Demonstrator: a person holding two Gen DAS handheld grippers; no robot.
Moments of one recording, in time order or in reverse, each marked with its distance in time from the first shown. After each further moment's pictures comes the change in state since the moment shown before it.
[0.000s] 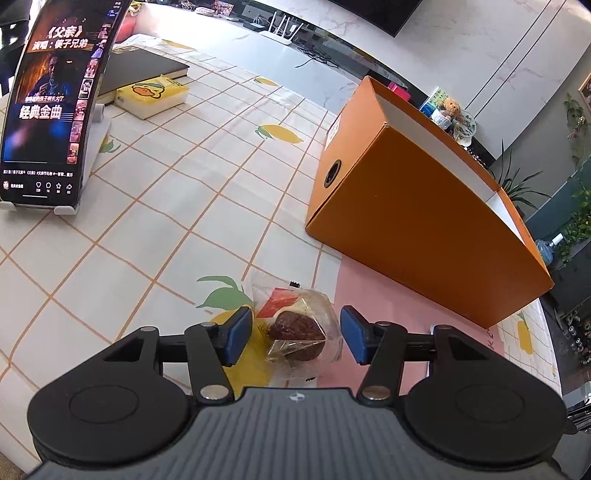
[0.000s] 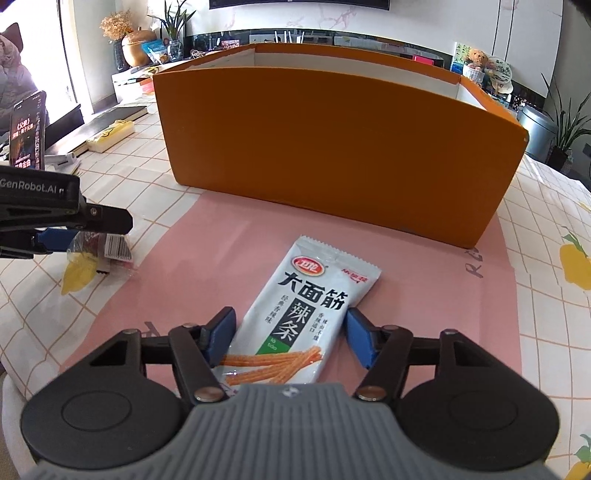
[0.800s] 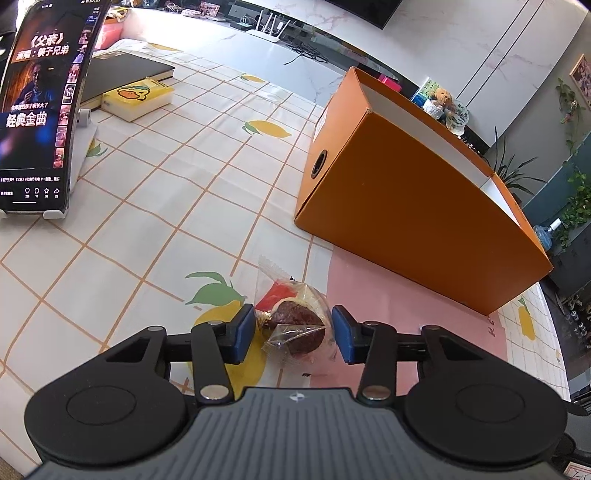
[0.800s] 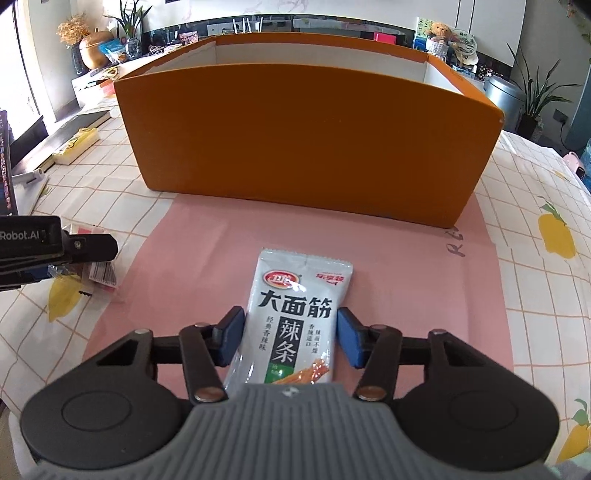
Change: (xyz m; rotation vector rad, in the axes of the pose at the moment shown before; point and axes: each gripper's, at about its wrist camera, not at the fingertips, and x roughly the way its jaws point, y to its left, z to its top) left arm 0.003 -0.007 -0.004 0.047 0.007 0.000; right arm 0.004 0.009 0.011 0.116 0.049 -0.084
